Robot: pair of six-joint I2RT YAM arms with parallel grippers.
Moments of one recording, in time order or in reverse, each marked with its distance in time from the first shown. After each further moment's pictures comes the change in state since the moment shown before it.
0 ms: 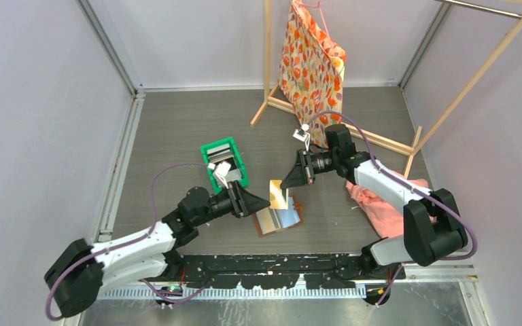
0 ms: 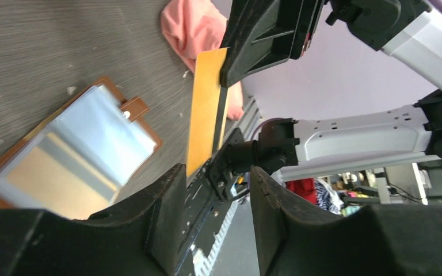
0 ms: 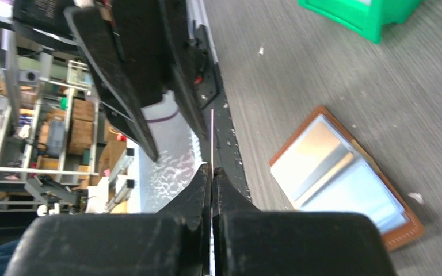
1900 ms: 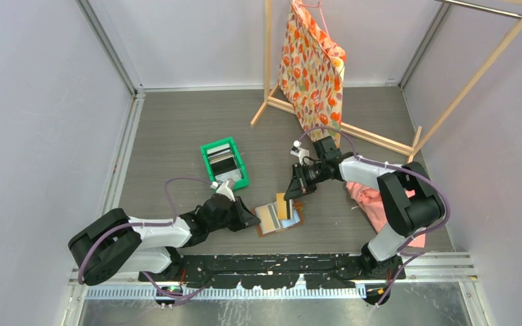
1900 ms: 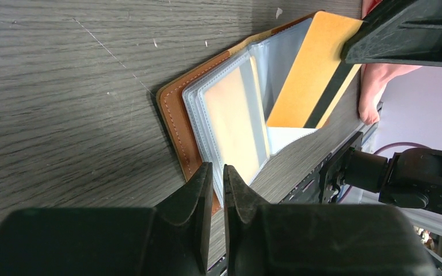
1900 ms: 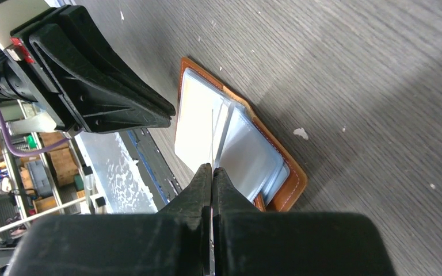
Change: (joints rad) left arm -0.055 0.257 -0.051 -0.185 -0.209 -0.069; right arm 0.013 0.232 0.013 -0.217 0.322 -0.151
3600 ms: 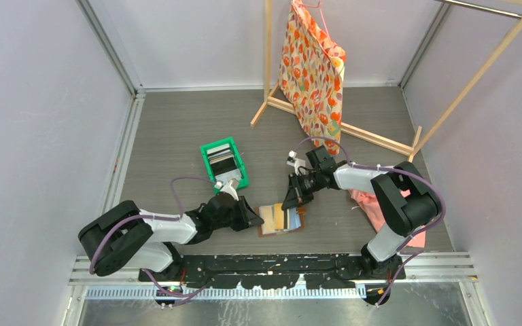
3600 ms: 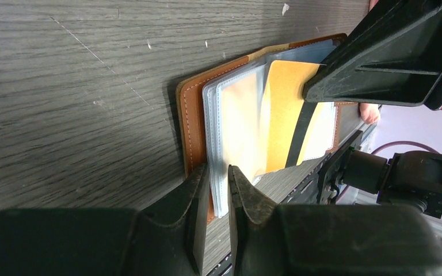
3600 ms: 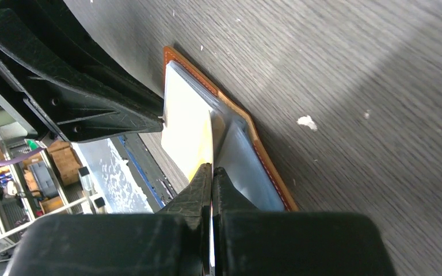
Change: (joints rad) left arm 0.000 0.097 0.031 0.034 0.034 -0.022; right arm 0.071 0.024 -0.079 0.078 0.068 0.089
